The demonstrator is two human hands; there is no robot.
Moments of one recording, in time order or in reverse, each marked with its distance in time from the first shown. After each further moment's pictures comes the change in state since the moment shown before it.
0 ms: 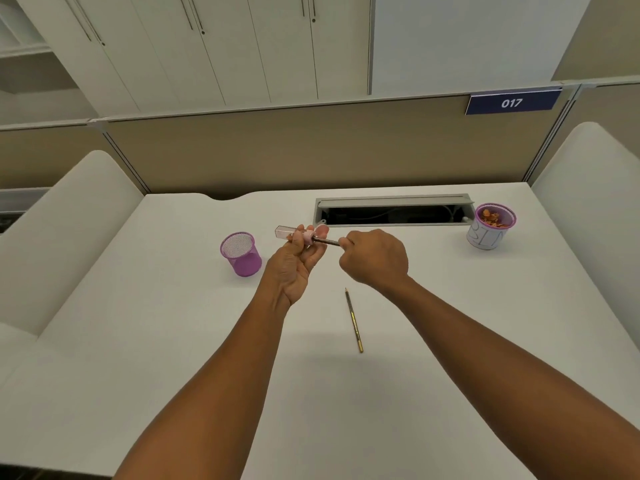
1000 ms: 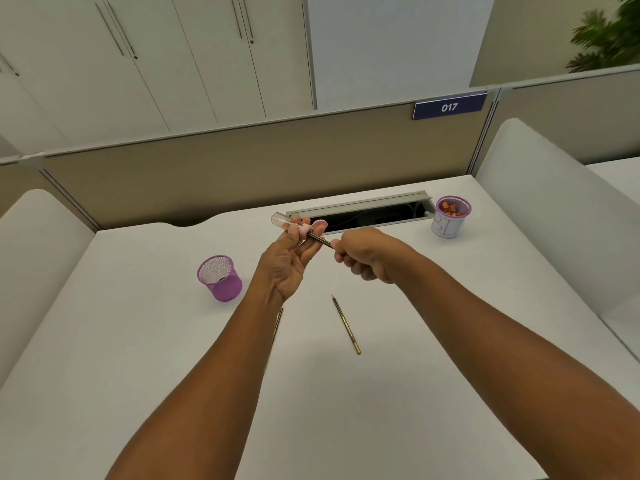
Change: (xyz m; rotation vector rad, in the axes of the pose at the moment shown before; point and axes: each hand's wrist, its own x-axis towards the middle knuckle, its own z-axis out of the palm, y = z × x) left_hand 0.007 0.023 0.018 0.092 -0.210 -0.090; right_hand -0.003 -0.024 -0.050 0.833 -0.445 0.614
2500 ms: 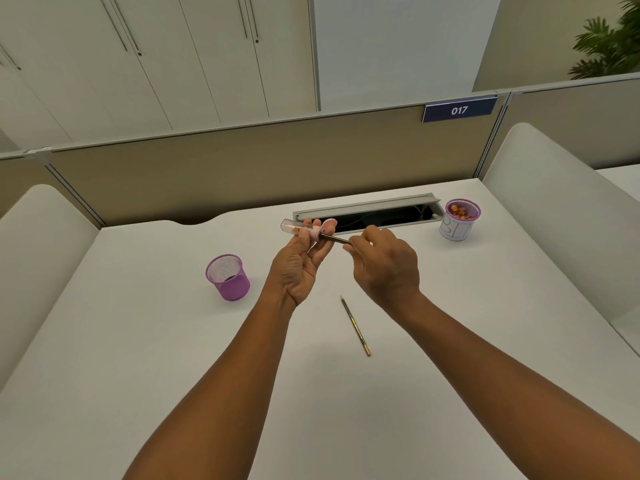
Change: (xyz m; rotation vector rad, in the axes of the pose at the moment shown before) left_hand 0.000 0.000 -0.012 -0.093 -0.039 -0.005; right_hand 0.010 0.051 0.025 -0.838 0.955 -1.026
